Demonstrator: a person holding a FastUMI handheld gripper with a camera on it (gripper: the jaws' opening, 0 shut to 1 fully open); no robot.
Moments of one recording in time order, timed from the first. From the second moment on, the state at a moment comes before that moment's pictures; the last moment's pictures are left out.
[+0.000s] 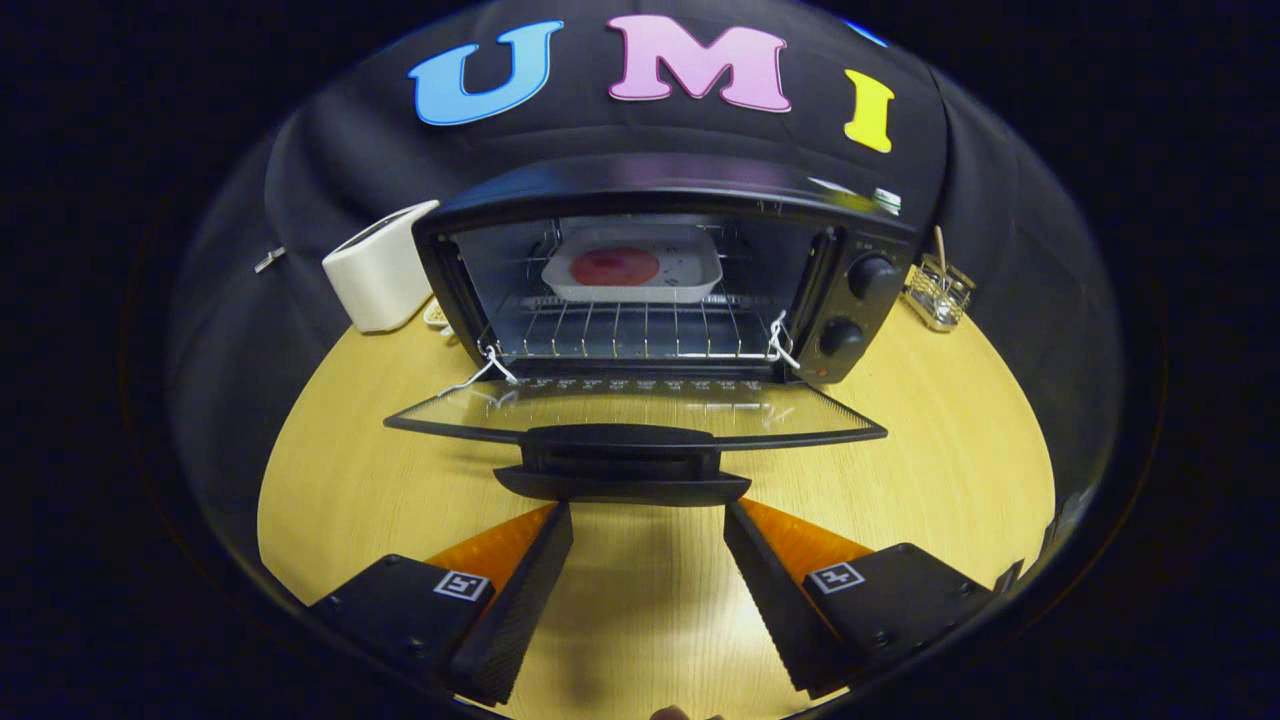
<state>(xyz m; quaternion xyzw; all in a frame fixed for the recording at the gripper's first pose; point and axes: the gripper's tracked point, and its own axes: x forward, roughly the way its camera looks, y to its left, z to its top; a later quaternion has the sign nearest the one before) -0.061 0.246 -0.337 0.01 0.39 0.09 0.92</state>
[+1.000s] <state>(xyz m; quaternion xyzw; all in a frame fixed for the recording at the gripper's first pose) 0.020 0.217 -0.211 0.06 0.27 0.10 0.96</state>
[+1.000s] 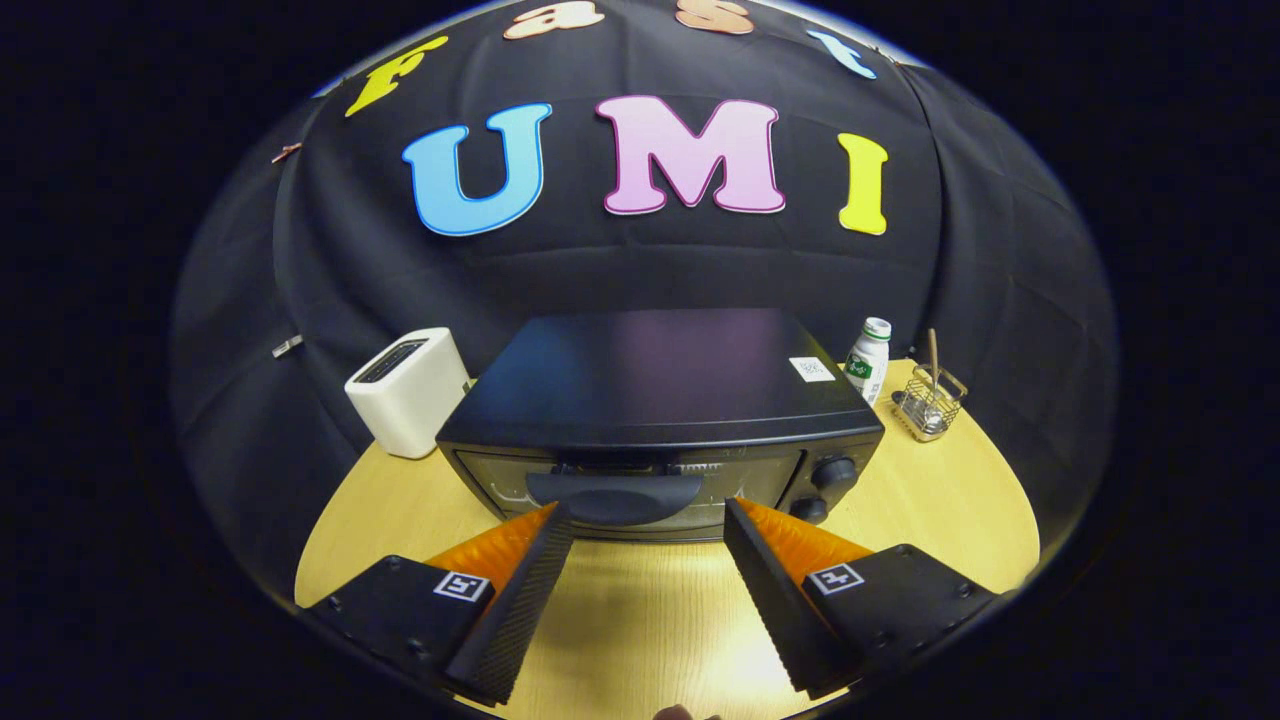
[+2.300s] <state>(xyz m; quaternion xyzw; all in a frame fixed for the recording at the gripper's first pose) 0.042 0.037 -0.006 0.07 0.07 0.09 0.99</state>
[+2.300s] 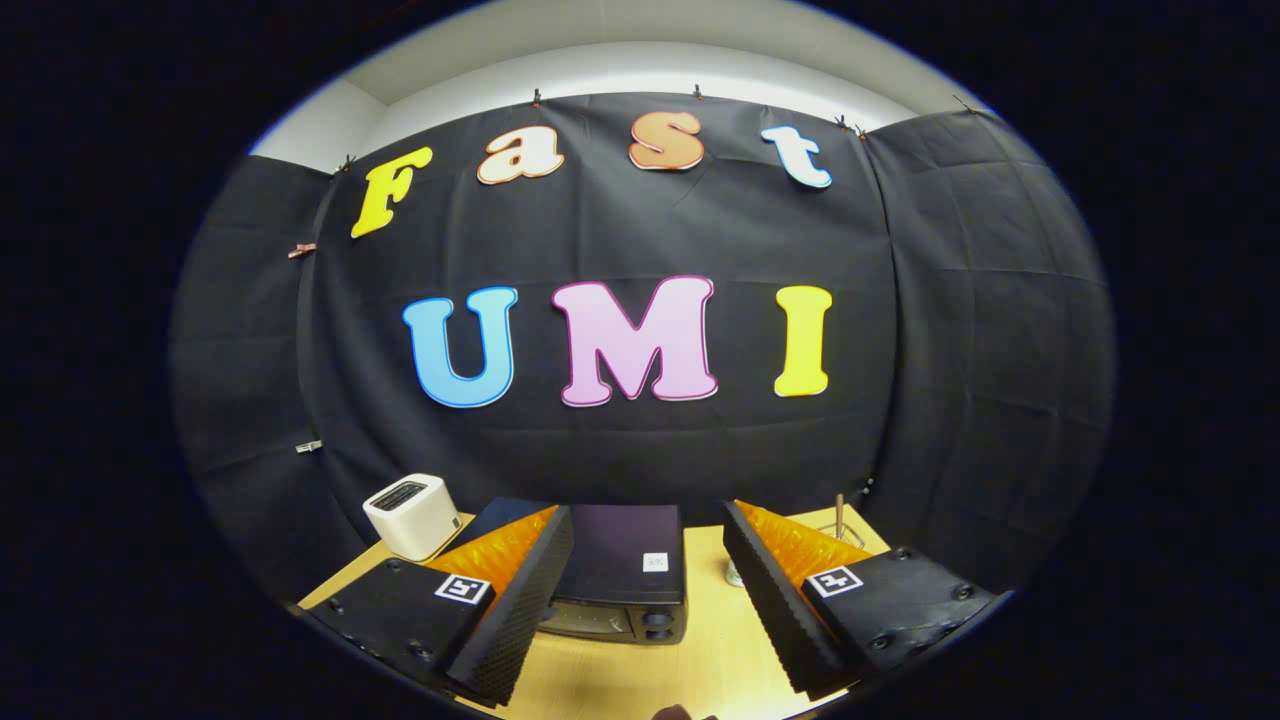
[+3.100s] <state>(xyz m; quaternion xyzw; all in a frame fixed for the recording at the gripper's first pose) 0.045 -0.025 0.011 0.08 0.05 0.08 0.99</state>
